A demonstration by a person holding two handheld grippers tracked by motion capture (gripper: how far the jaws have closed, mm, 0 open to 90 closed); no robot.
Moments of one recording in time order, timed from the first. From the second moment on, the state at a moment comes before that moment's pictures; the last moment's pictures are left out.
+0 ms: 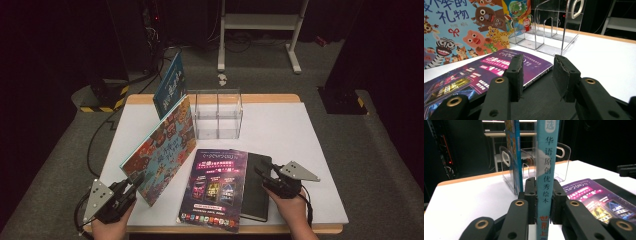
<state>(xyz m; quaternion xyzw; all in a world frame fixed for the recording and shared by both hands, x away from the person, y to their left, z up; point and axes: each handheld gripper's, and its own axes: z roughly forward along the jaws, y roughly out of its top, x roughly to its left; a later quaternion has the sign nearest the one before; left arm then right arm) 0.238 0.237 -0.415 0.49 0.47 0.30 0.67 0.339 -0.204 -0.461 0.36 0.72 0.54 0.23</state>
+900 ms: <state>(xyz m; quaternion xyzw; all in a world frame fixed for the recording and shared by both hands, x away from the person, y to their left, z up) 0.255 0.236 -0.395 0.51 0.46 0.30 0.67 0.339 -0.203 -0.467 0.36 0.73 0.54 0.22</state>
